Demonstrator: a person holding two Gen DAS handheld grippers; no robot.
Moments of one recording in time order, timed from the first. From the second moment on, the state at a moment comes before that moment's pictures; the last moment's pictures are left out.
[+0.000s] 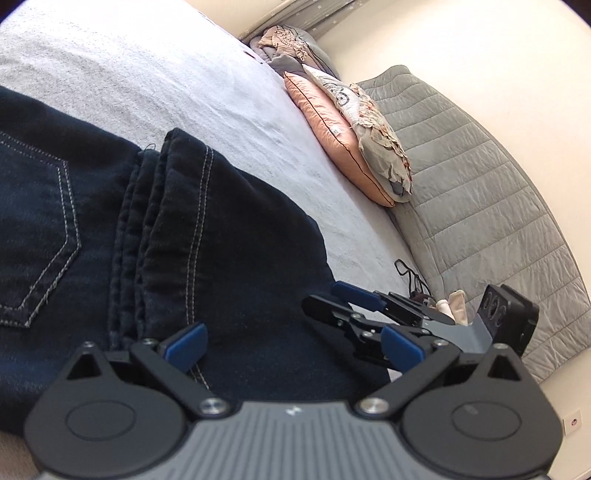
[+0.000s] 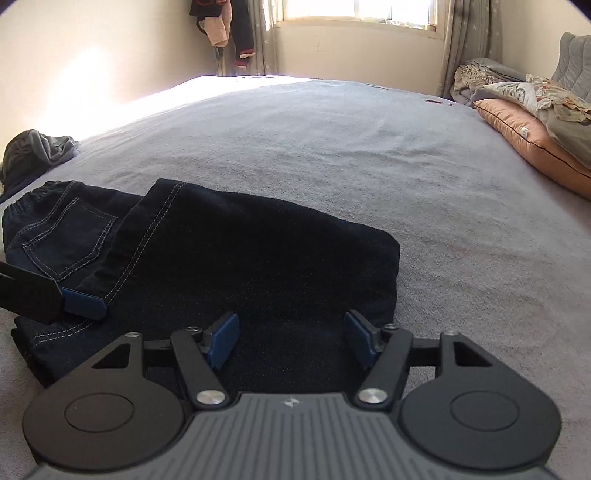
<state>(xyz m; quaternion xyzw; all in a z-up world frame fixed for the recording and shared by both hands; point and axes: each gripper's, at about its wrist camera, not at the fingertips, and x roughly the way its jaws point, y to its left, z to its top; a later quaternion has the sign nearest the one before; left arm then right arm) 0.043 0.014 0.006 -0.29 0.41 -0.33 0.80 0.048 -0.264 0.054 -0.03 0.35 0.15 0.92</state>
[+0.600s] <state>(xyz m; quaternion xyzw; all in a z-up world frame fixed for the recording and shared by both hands) 0.042 0.003 0.009 -0.25 0.41 -0.32 0.82 -0.013 -0.288 0.044 0.03 0.40 0.12 0.91</state>
